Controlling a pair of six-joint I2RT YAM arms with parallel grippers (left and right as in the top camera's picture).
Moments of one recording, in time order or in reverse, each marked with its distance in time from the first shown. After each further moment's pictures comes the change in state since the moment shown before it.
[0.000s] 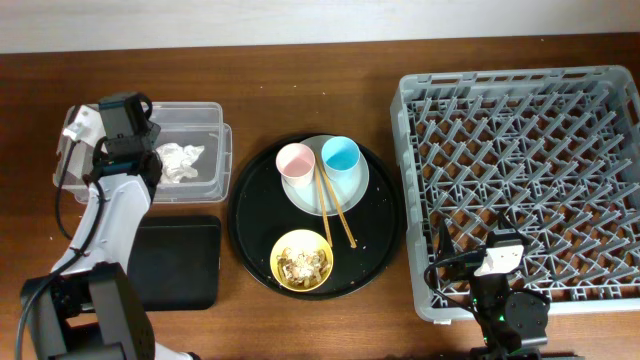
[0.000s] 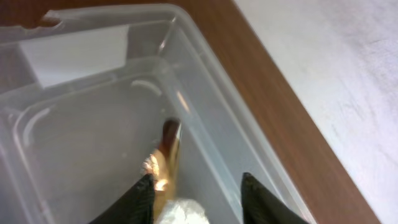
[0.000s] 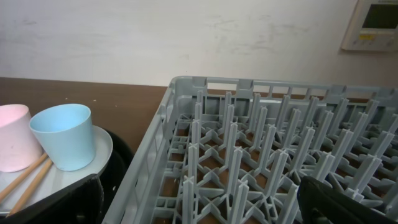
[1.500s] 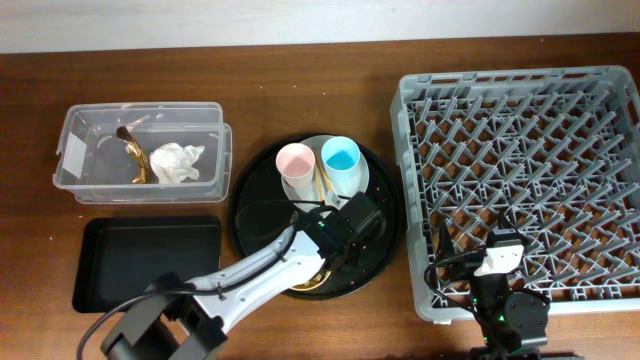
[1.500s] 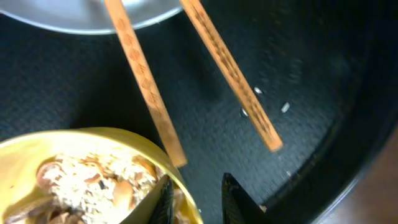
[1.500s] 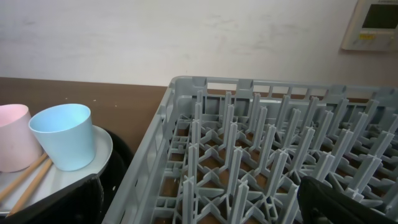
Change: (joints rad) left arm -1.020 0.024 -0.047 -0.562 0.258 0.196; right arm 0.000 0.000 0.000 0.000 0.000 0.000
